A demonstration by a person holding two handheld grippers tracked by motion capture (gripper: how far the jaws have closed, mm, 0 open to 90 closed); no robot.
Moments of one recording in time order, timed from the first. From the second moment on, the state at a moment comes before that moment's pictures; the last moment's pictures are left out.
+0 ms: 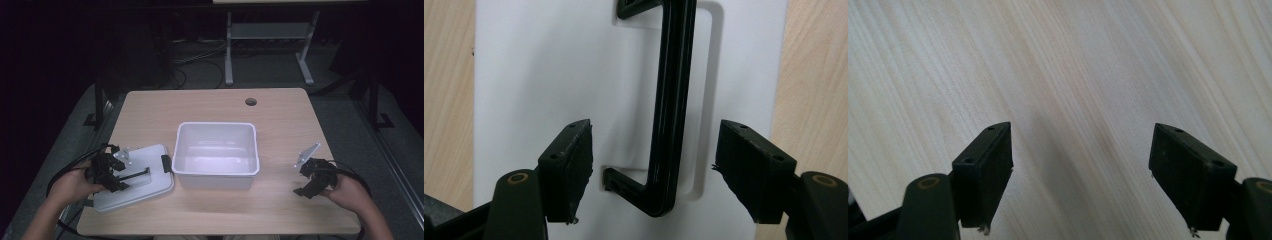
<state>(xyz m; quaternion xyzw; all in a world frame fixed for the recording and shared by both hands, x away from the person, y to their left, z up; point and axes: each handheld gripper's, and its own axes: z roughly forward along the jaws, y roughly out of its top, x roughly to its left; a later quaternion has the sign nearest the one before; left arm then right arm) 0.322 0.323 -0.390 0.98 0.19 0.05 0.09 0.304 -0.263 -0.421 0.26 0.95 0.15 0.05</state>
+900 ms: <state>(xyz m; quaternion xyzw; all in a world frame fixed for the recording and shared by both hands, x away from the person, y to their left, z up) 0.322 0.322 -0.393 0.98 0.19 0.05 0.09 0.283 -0.277 -0.439 0.34 0.90 0.24 0.12</state>
